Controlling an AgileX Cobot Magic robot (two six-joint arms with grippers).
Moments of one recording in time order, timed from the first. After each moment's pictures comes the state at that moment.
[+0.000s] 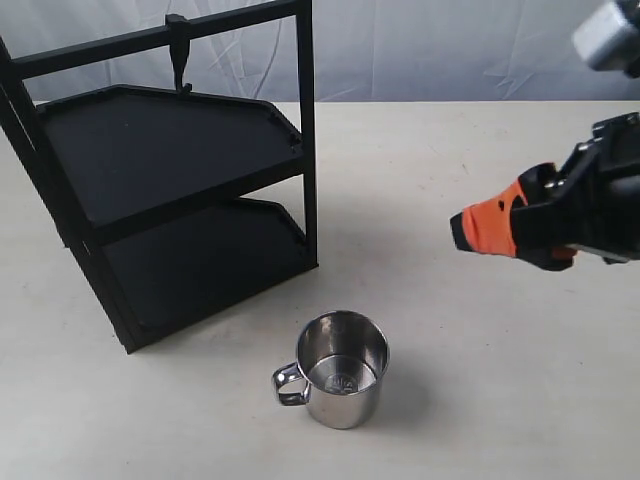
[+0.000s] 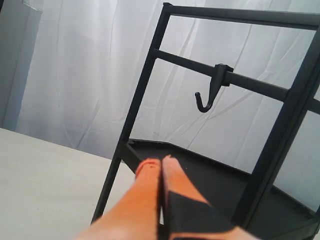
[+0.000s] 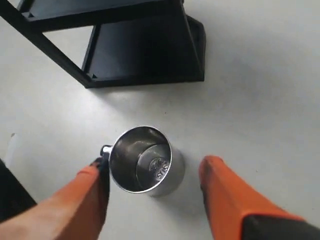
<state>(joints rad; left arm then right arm) -0.06 0.00 -0.02 -0.13 -0.04 -0.24 0.11 1.01 -0.76 0.75 0.87 -0.61</state>
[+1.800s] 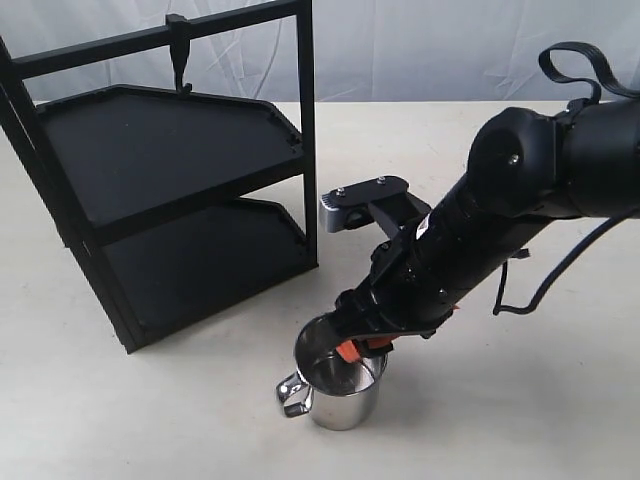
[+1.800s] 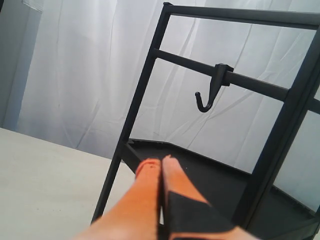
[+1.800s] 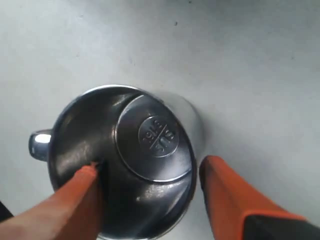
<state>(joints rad) -0.06 0.00 -0.02 -0.13 -0.04 -0.24 0.51 1.64 -0.88 0.52 0.69 -0.36</state>
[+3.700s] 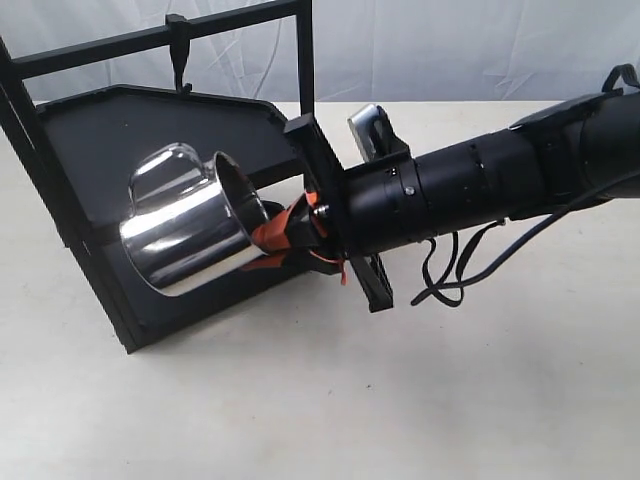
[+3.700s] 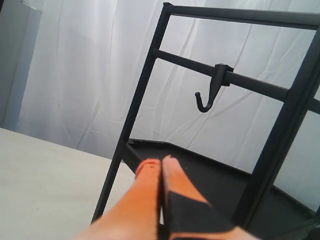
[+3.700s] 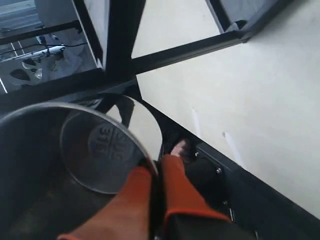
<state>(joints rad) -0.06 0.00 -0.02 -0.13 -0.04 -0.24 0.35 1.69 -0.88 1.59 1.00 -0.41</state>
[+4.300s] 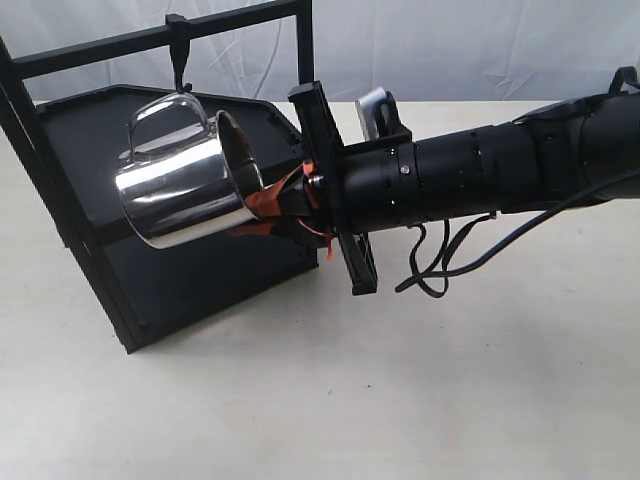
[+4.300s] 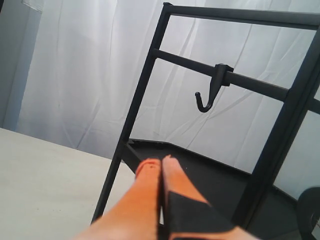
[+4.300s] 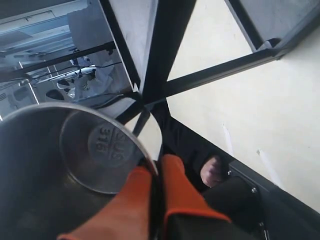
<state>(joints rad) -0.06 0.00 -0.02 -0.13 -0.04 -0.24 0.35 1.69 -0.88 1.73 0.98 -0.42</state>
